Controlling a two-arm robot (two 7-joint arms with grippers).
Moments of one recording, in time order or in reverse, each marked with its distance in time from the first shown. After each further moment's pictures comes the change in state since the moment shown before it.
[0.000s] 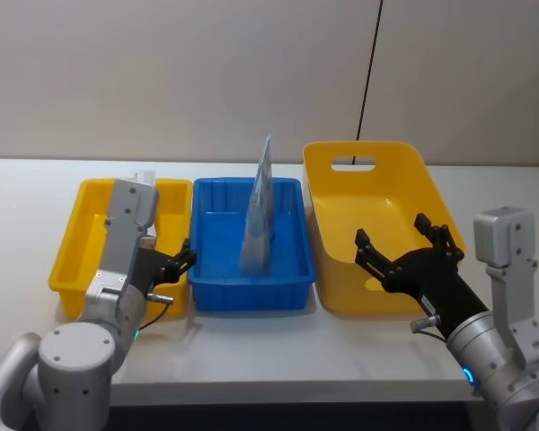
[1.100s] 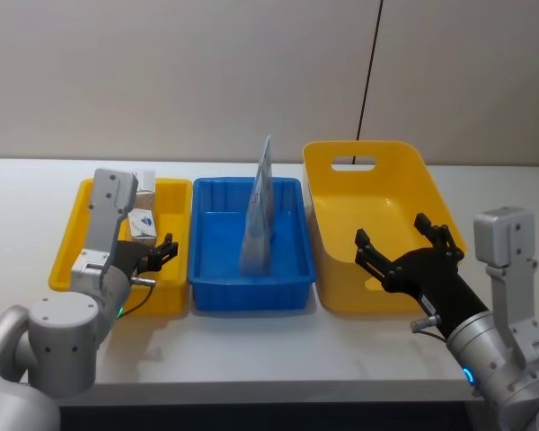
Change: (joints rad) left arm -0.134 -0.035 -0.062 0.241 -0.024 -0.023 -0.073; right arm 0.000 0.000 0.000 0.000 0.000 0.000 0.000
